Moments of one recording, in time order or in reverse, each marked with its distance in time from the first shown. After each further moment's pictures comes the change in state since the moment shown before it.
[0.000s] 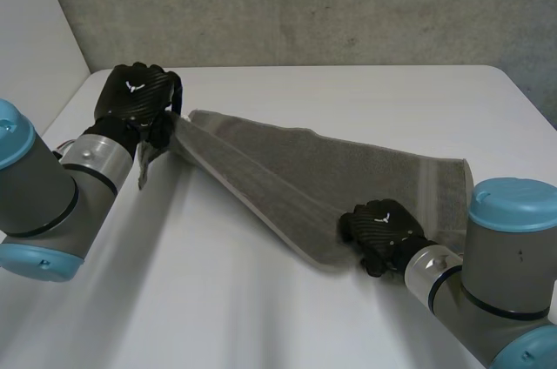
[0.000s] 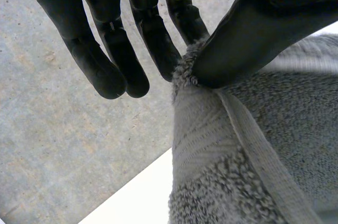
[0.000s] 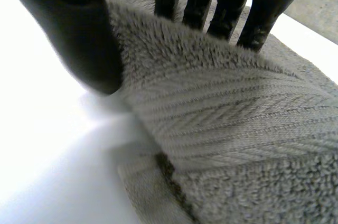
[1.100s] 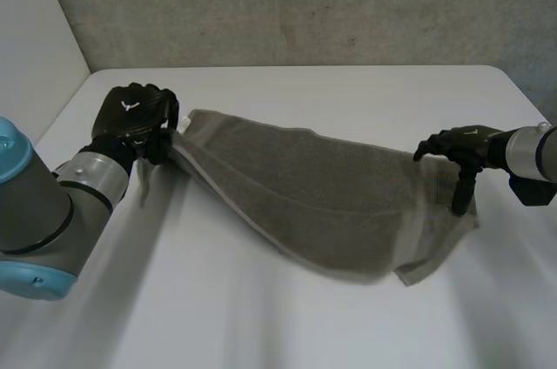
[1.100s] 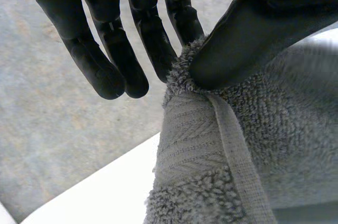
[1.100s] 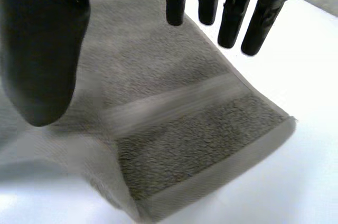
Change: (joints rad) left arm 0.020 0.017 -0.078 0.003 0.006 -0.095; right arm -0.408 0.291 -0.865 0.835 -0.233 -0.222; left_hand -0.003 -0.004 0.000 0.000 0.000; right_hand -0.720 -0.729 -0.716 -0.727 -0.754
